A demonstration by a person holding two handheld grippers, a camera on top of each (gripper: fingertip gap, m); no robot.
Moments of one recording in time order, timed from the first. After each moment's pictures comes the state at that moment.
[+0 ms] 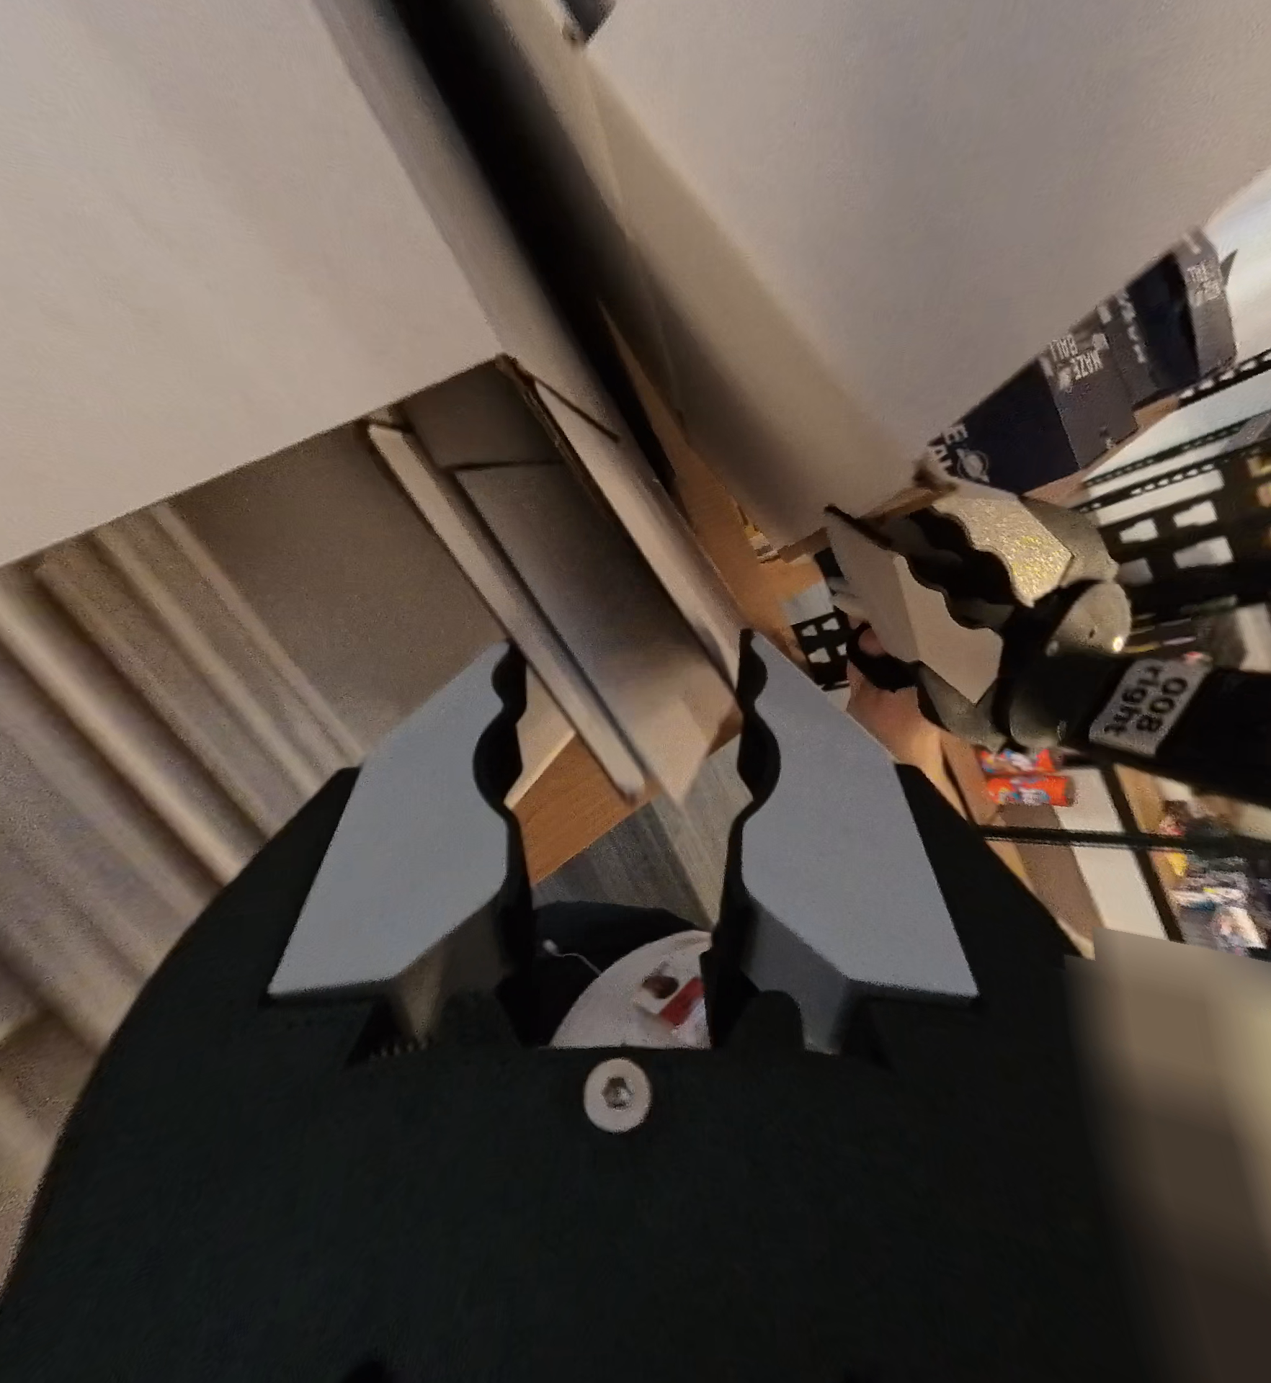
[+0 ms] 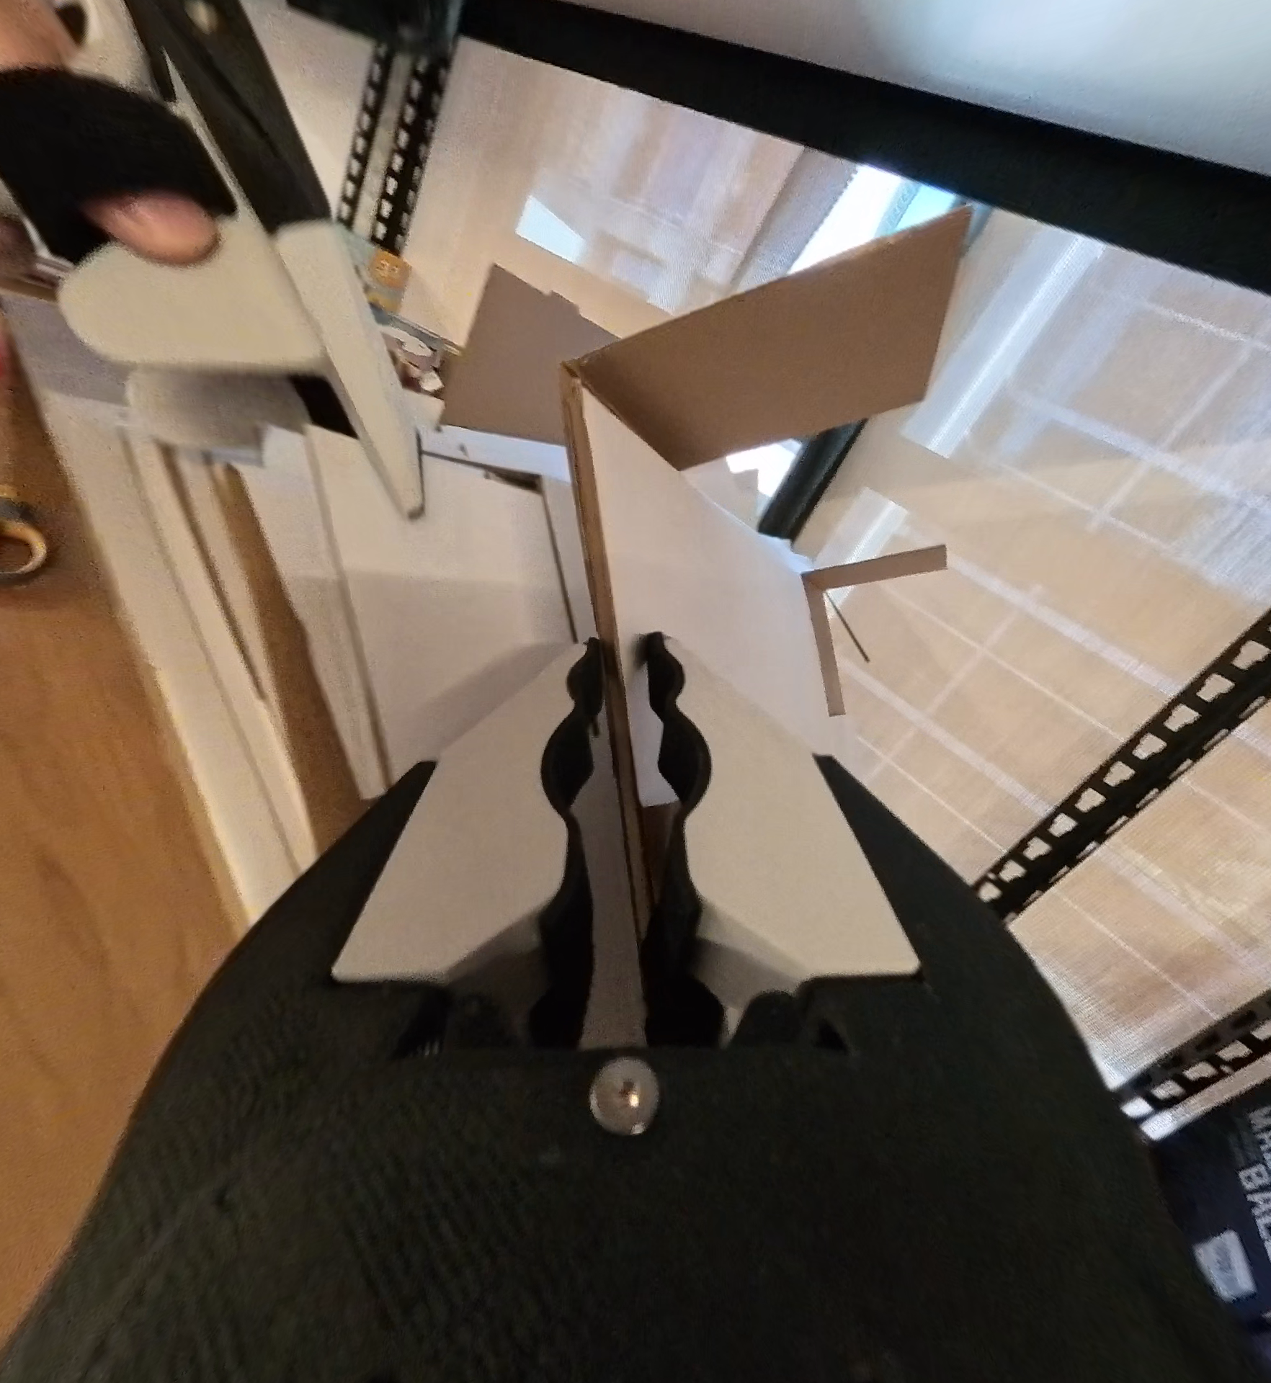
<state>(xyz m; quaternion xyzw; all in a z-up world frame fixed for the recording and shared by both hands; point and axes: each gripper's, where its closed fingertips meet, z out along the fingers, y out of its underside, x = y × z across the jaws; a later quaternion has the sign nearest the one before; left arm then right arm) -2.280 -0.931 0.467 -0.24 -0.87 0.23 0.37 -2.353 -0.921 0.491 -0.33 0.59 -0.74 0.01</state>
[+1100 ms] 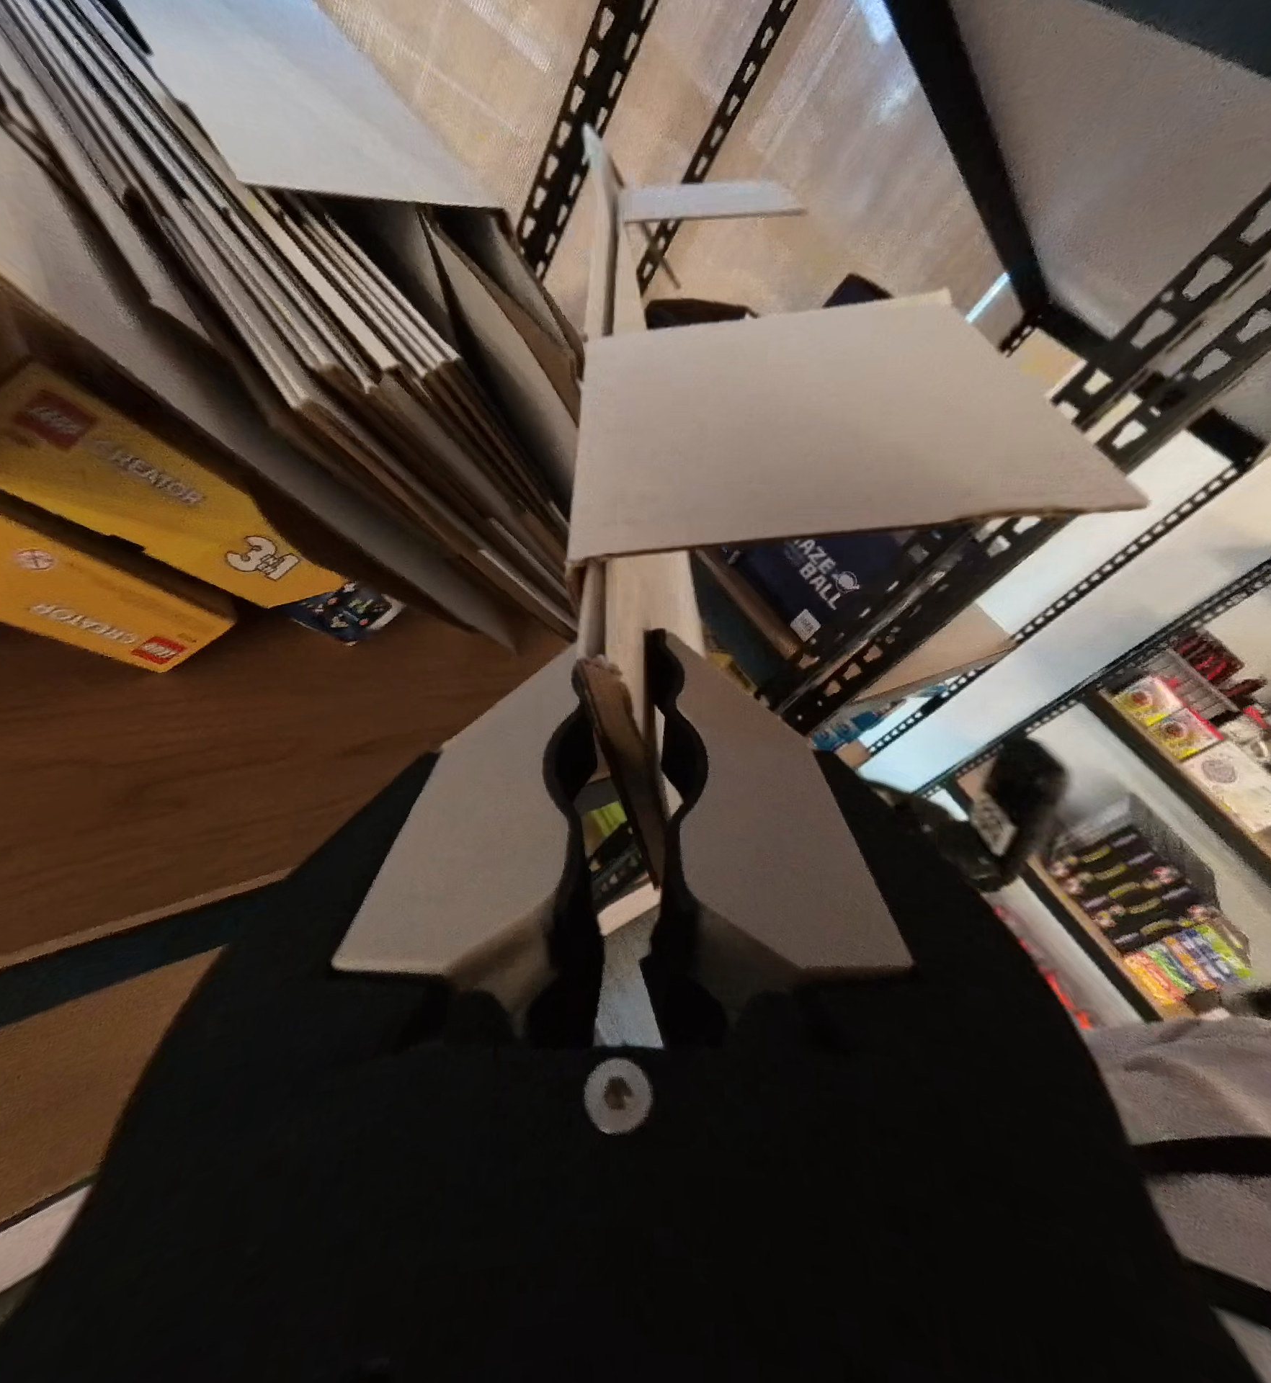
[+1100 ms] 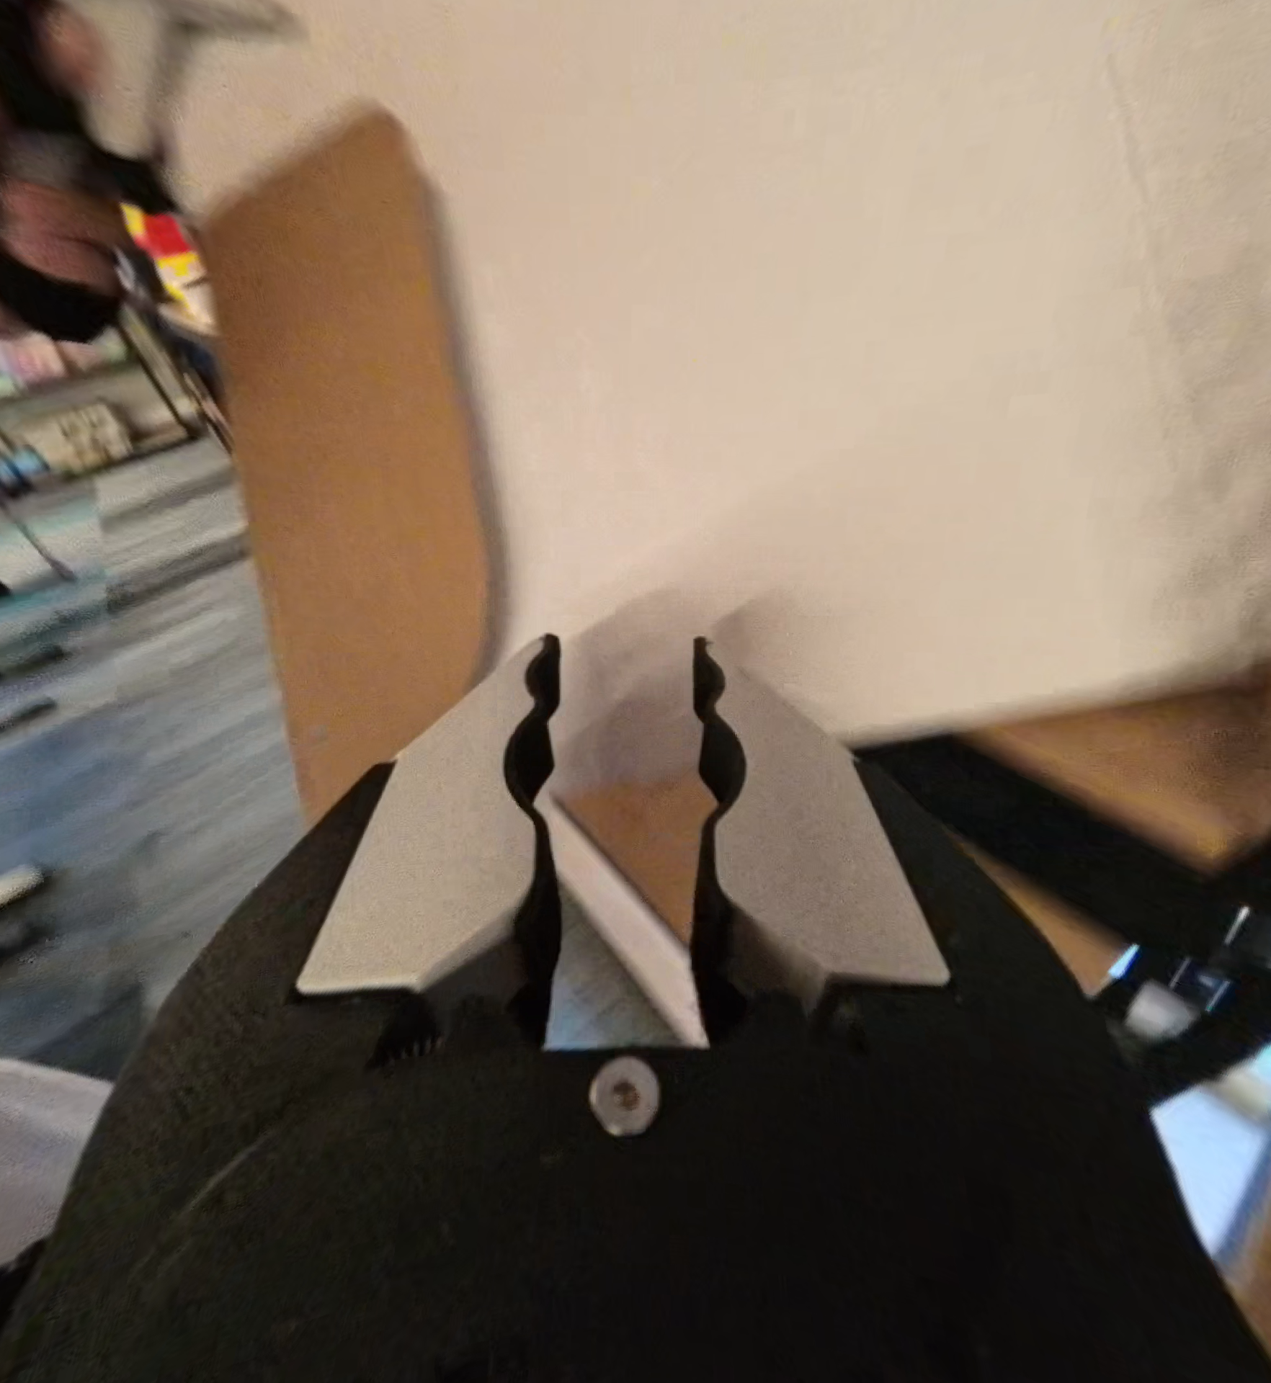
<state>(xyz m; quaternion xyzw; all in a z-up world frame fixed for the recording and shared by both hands) -2.166 -0.794 0.457 -0.15 -0.74 0.47 0.46 -2.365 -0.711 0.307 -0.21 0.73 -0.58 0.27</state>
